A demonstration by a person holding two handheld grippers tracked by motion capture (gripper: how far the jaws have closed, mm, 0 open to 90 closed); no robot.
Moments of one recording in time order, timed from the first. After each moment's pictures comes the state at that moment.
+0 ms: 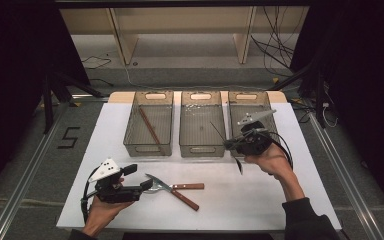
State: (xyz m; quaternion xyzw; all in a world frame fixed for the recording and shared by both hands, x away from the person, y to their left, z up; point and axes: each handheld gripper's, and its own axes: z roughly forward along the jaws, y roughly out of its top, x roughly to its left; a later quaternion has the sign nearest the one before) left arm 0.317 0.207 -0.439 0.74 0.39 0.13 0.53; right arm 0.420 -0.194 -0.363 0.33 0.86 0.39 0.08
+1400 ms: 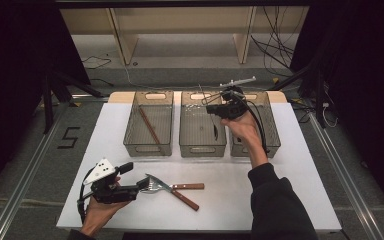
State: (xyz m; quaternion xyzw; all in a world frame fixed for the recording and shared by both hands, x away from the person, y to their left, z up) left arm 0.314 0.214 -0.438 0.73 0.39 0.16 0.54; right arm 0.511 -0.145 -0.345 0.42 0.79 0.43 0.10
